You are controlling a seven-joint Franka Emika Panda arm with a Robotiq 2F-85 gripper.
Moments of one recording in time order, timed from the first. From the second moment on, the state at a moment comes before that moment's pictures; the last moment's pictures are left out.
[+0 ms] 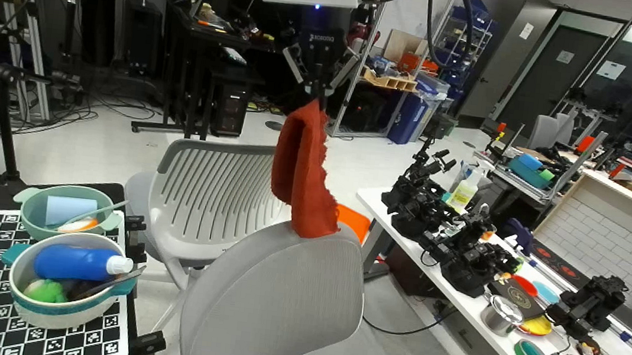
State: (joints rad) arm 0.09 0.04 0.08 -1.94 -0.25 2.14 -0.41
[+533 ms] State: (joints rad) arm 0.09 0.07 0.08 -1.94 -0.26 2.14 -0.39
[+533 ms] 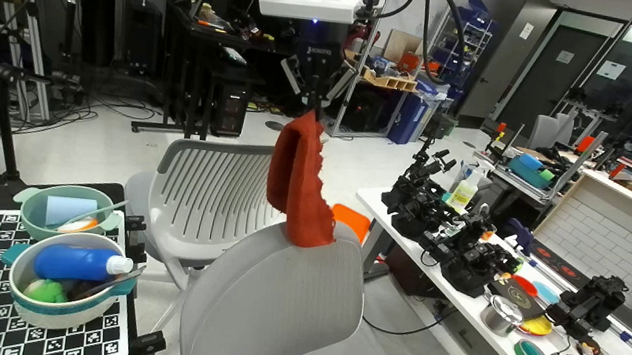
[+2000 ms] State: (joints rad) arm 0.08 0.26 0.06 -1.96 -0.41 2.16 -0.26
